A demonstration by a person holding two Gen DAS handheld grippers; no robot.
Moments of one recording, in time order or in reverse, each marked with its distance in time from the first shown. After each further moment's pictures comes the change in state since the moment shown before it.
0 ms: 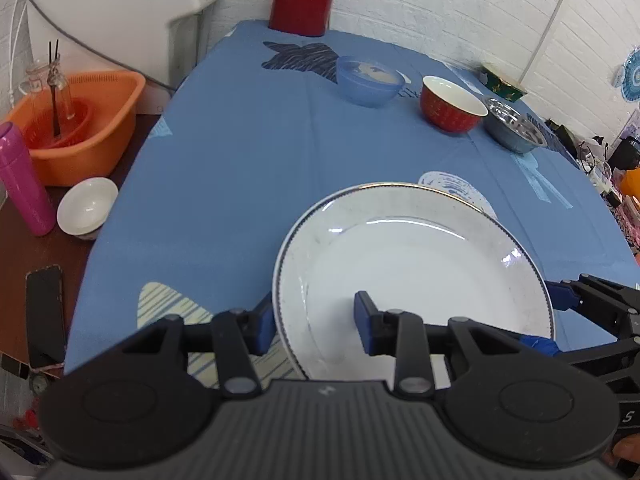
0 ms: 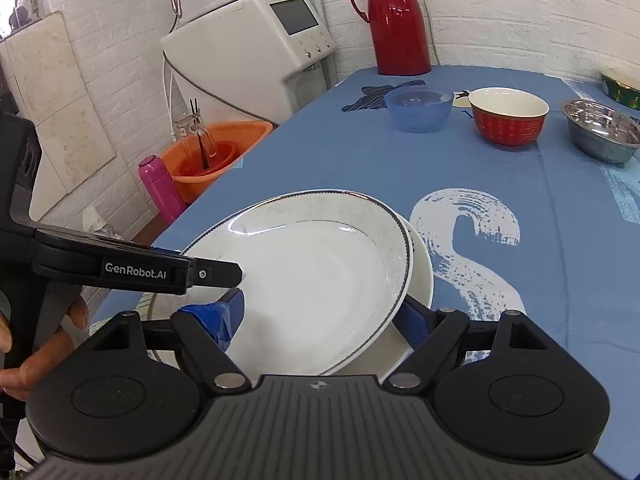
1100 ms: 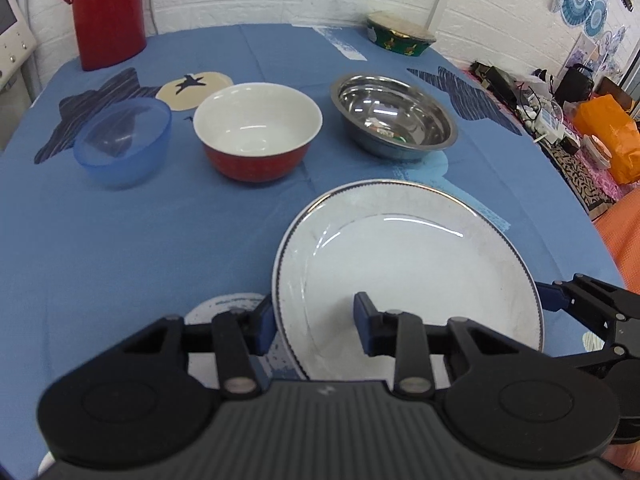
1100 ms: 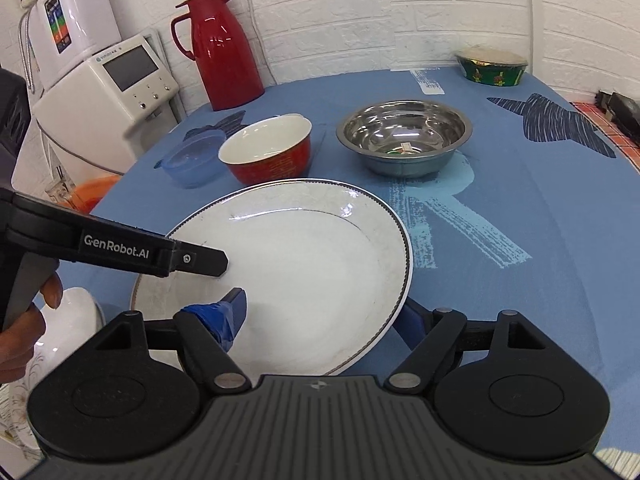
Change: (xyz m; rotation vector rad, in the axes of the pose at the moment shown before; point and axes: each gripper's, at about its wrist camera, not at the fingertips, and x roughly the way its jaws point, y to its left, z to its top) left arm 0.128 -0.191 0.124 0.230 0.125 -0.139; right arm -0.034 -0.183 0.035 0.175 -0.027 -0.227
